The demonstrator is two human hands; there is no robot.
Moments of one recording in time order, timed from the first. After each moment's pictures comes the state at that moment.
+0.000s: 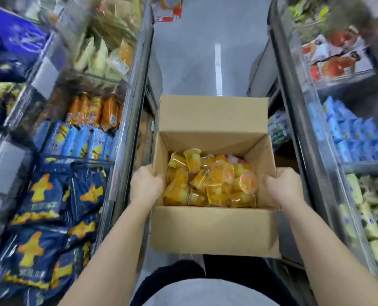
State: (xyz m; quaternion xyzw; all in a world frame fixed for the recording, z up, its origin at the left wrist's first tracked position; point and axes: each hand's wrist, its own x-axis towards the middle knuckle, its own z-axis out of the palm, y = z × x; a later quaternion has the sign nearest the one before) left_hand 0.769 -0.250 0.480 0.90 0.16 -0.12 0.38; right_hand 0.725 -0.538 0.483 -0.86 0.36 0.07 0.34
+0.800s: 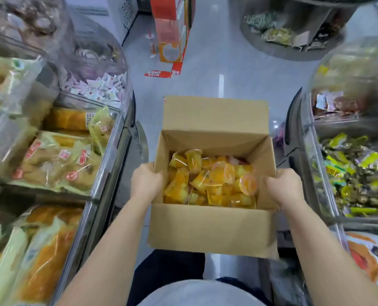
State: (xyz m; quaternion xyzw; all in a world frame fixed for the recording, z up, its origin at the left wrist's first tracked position) left_hand 1.474 -0.403 0.477 0.89 0.19 -0.11 0.39; right_hand 1.439 -0.698 0.489 -0.89 0.34 0.06 0.31
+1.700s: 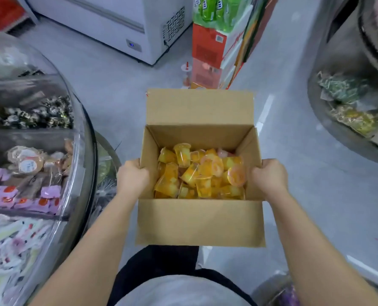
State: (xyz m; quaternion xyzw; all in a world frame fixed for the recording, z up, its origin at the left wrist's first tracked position) left_hand 2.156 -0.463 0.455 0.82 0.41 -0.04 0.41; right_hand 2.246 -0.744 0.485 -0.94 0.14 0.14 0.26
